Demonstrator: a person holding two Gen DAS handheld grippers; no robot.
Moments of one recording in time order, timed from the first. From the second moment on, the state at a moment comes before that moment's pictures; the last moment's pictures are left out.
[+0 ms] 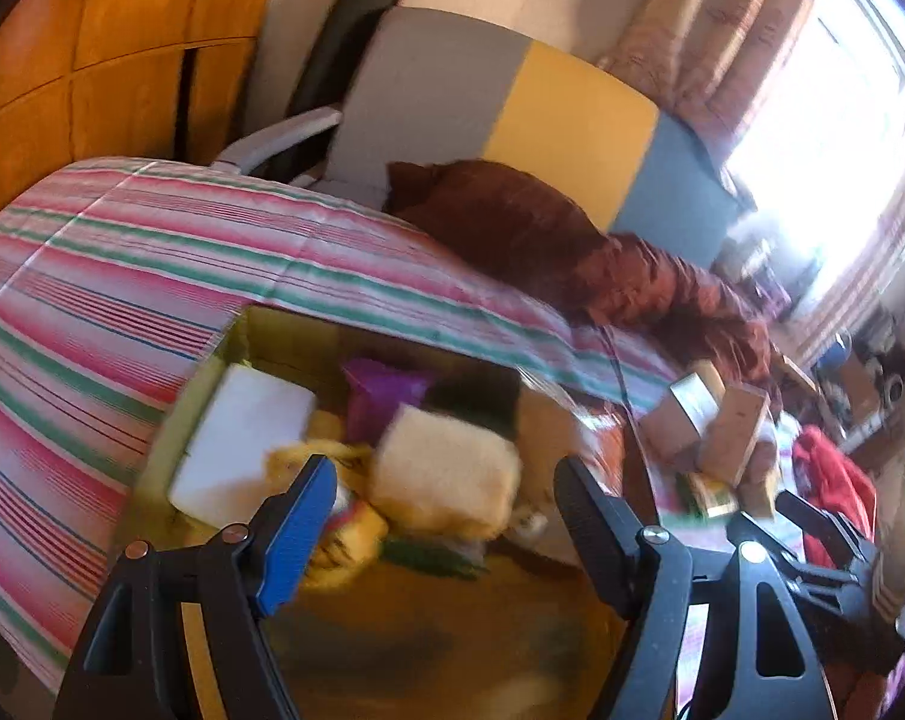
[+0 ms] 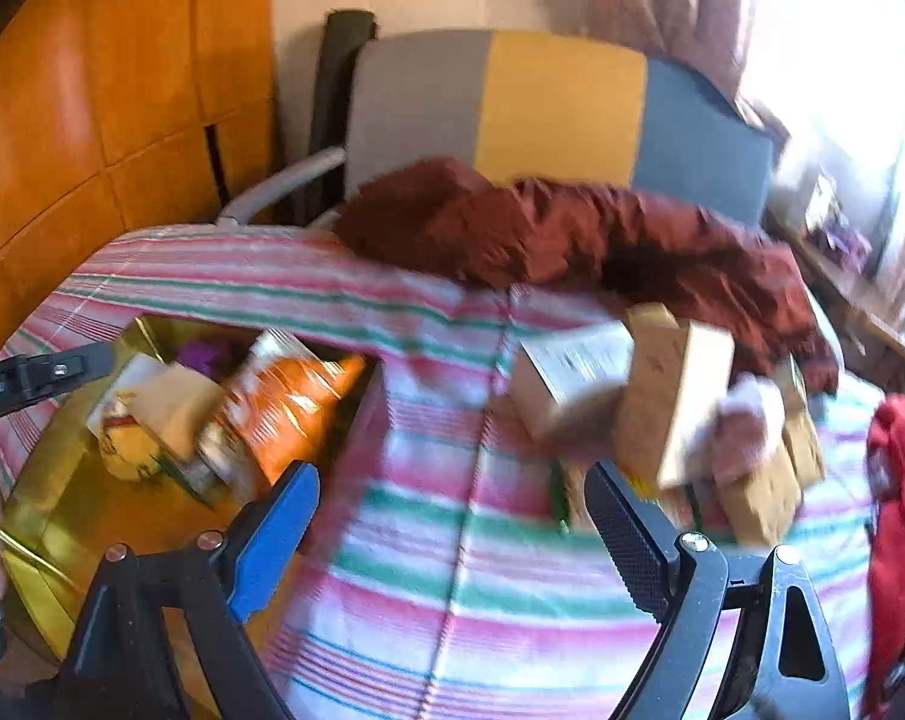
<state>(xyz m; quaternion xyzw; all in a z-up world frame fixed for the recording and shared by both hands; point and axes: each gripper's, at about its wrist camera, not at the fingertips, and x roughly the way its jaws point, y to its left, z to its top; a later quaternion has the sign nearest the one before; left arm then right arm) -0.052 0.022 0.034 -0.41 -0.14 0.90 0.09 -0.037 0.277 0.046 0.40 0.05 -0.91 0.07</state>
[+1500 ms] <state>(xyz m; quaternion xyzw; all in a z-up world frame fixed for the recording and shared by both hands) -0.003 0.251 0.032 -0.43 0.05 0.86 0.27 -0.084 0.526 -0.007 0.51 -0.09 -0.86 -0.04</state>
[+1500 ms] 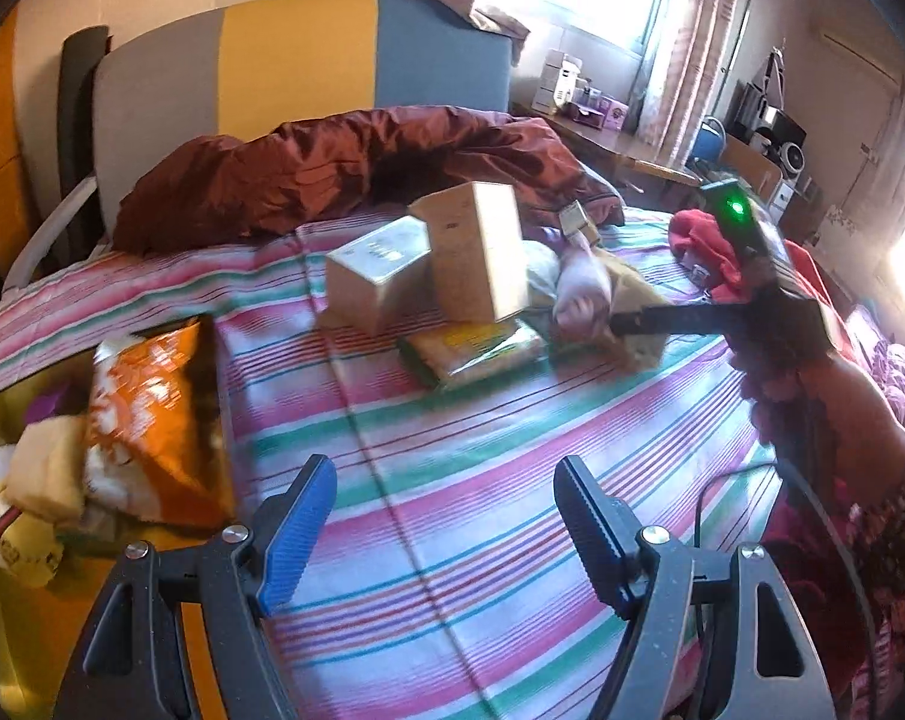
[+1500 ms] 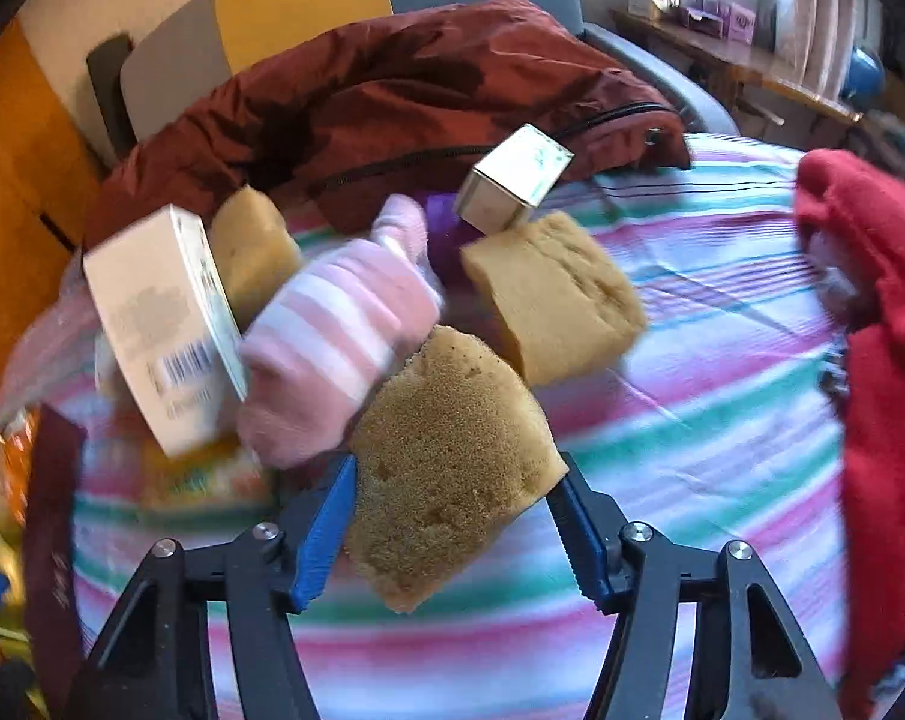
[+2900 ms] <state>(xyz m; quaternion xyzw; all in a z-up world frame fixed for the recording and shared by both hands) -0.076 0.430 -0.048 -0.43 0.09 0.82 0.35 -0.048 0.608 -0.002 0.48 -0.14 -0.85 -0.16</state>
